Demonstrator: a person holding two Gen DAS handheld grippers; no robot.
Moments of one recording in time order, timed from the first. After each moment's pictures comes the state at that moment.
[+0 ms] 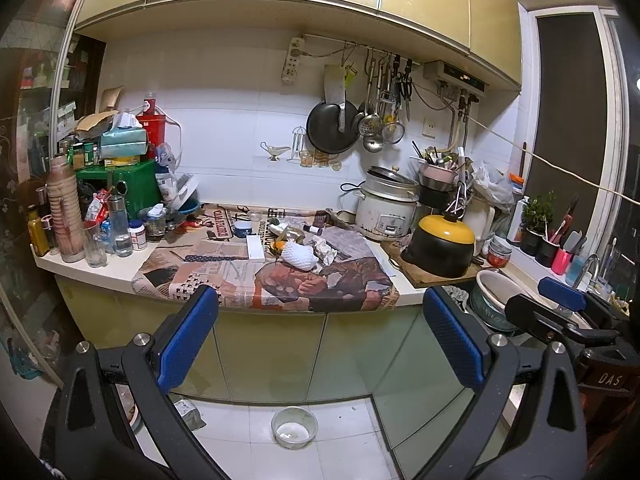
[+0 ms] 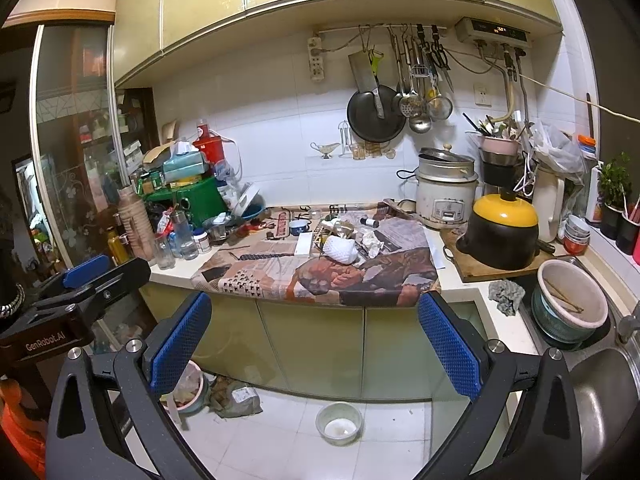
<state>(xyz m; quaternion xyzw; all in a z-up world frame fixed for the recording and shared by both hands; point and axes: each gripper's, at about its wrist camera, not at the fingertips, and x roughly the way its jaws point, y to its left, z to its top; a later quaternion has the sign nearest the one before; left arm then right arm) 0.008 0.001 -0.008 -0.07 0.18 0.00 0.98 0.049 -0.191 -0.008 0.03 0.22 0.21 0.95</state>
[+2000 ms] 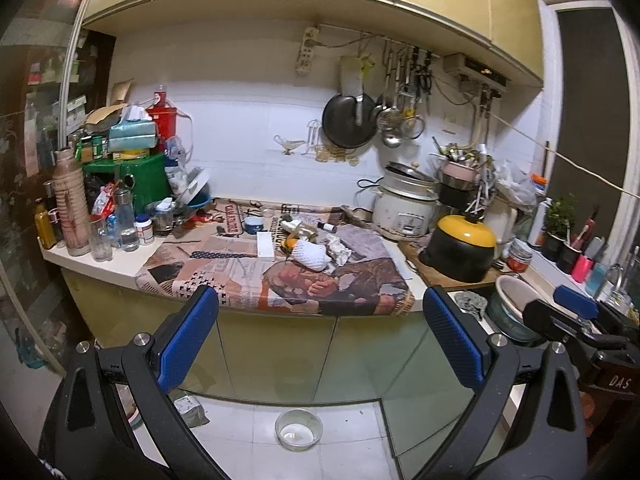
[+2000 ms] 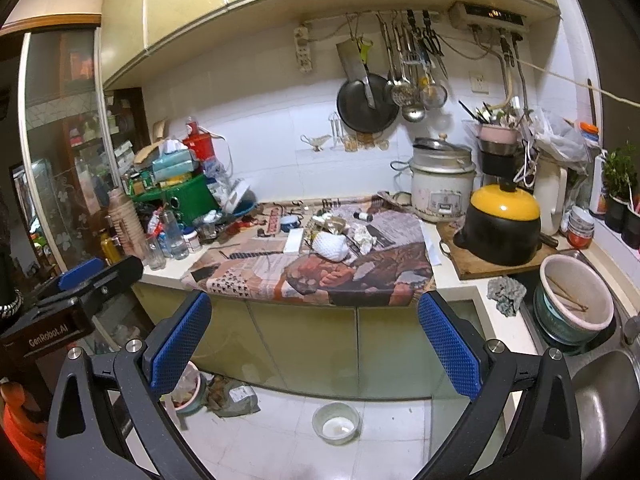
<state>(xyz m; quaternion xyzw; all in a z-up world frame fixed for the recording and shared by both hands) 0.054 -0.006 -0.022 -0.08 0.19 0.04 0.98 0.081 -0.195 -0.020 0.04 0.24 0.21 0.95</state>
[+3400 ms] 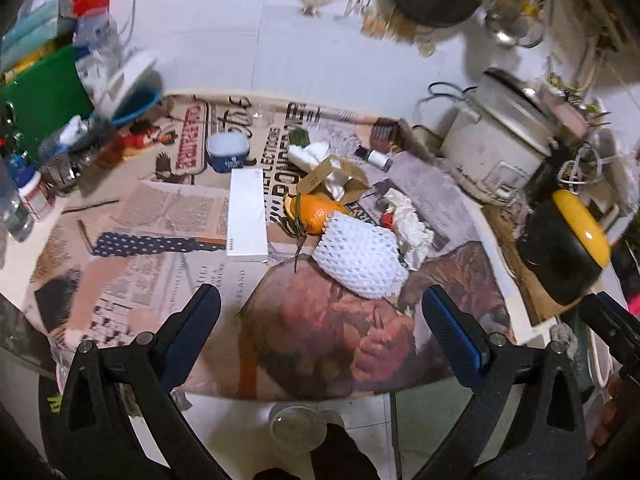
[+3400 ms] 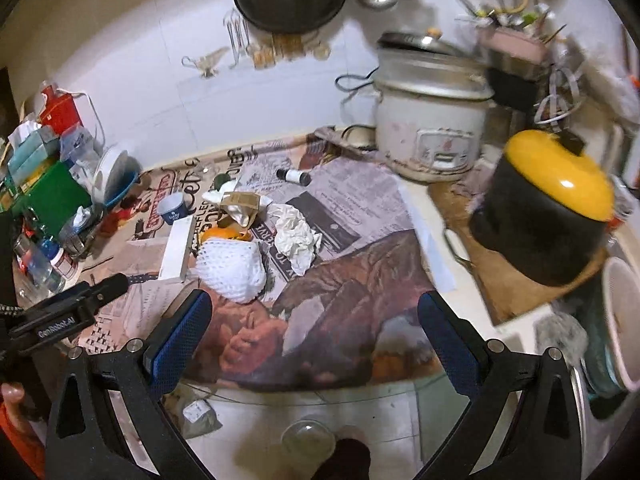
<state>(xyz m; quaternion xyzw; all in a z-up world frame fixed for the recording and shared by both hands) 0.513 0.095 -0.168 -0.13 0.40 0.02 0.91 0.448 -0.154 -0.122 0.05 0.40 0.11 0.91</state>
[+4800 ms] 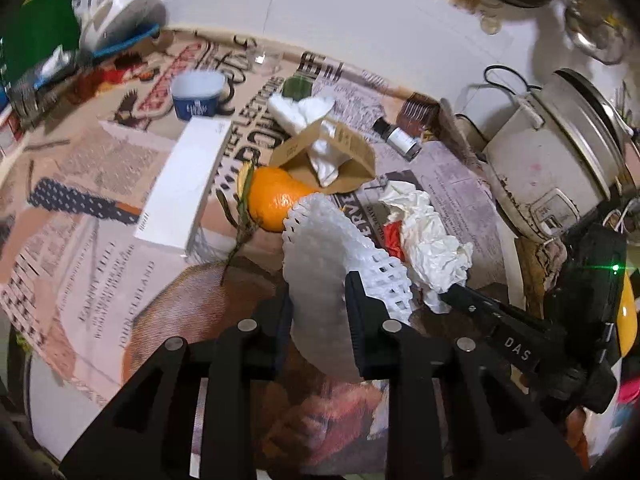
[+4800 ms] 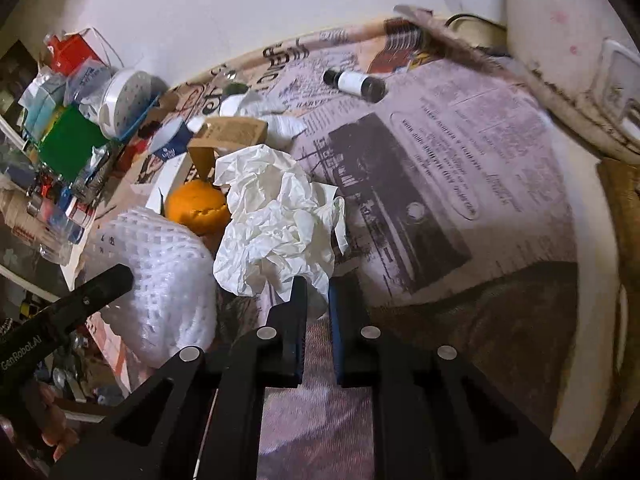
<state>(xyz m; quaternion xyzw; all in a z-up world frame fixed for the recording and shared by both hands) 0.613 0.053 -0.226 -0.21 0.44 0.08 0.87 0.619 -0.137 -0.241 0.04 0.52 0.29 0.80</state>
